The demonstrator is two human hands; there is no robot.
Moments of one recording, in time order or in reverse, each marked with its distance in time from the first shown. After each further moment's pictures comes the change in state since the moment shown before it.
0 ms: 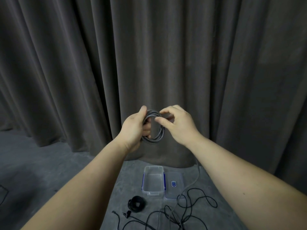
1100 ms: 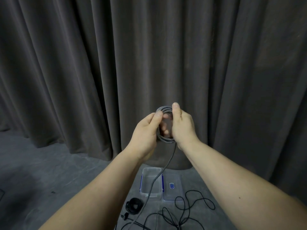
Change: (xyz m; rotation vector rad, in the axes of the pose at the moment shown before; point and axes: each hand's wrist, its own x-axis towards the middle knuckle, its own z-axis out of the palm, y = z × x) left_hand -0.021 -0.003 0.038 -0.154 -0.042 0.155; right_hand -0.001 -0.008 0.008 0.301 0.233 0.287
